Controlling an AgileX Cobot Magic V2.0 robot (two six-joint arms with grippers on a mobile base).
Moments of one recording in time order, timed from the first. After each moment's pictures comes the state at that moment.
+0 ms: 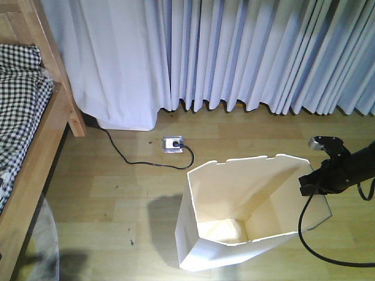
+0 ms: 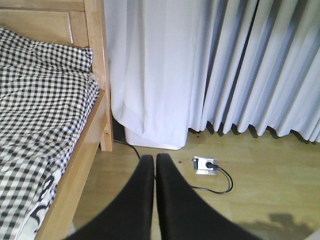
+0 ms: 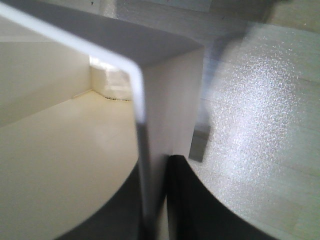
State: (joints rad) left arm 0.14 -0.01 0.03 0.04 0.35 -0.10; right arm -0.32 2.24 -1.01 0.84 0.59 -1.29
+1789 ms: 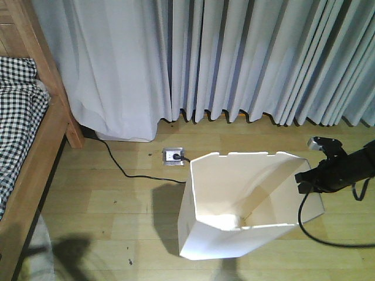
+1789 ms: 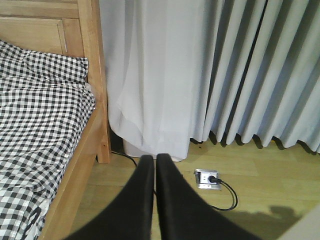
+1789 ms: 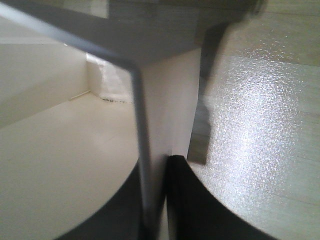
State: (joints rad) left arm 0.14 -0.01 0.03 0.04 0.35 -0.10; right arm -0.32 2.36 -1.09 0.93 0.53 -1.28
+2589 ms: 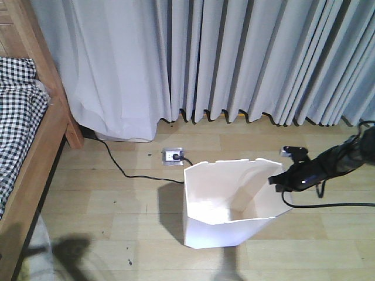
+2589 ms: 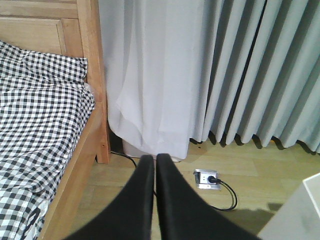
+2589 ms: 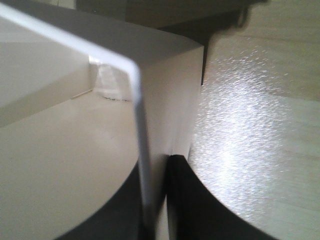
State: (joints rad) left arm 0.14 -0.01 0.03 0.04 0.35 -0.10; right arm -0.21 2.90 -1.66 0.90 0.47 -1.14
